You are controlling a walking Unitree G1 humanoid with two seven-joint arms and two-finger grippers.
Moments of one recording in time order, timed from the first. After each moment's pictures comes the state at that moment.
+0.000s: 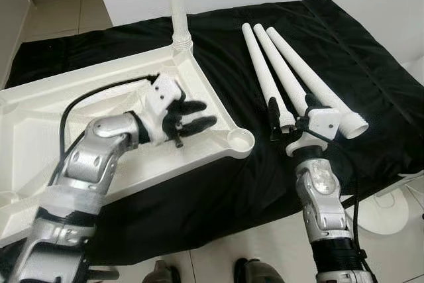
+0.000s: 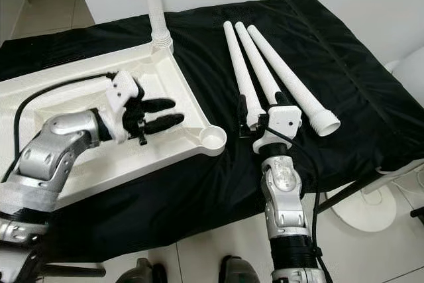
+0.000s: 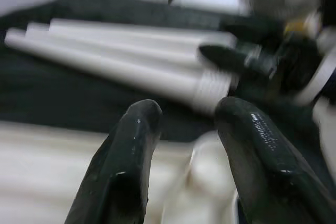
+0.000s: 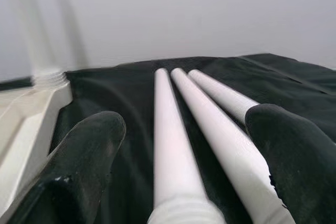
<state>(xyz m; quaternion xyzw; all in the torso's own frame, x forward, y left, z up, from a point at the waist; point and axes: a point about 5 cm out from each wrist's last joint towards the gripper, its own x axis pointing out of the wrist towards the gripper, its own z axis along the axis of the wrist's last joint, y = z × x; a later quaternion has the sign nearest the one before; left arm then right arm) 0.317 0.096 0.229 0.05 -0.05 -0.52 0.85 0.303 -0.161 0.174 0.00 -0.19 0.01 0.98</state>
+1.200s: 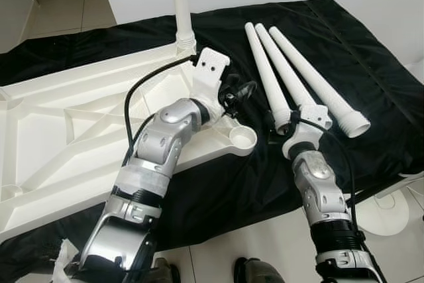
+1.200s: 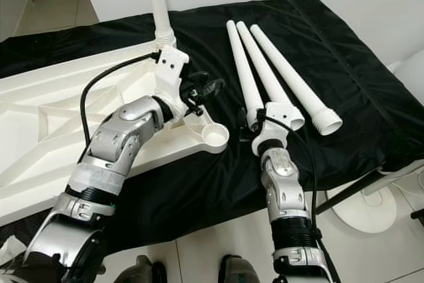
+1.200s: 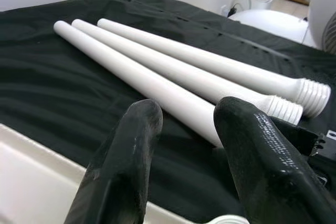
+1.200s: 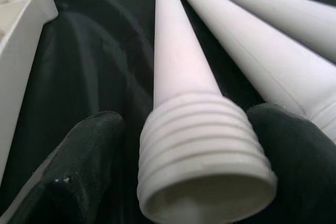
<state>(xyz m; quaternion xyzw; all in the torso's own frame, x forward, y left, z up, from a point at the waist) 0.339 0.035 0.226 -0.01 -0.03 -0.39 0.92 0.324 -0.167 0.138 0.02 -0.03 0.02 1.00</state>
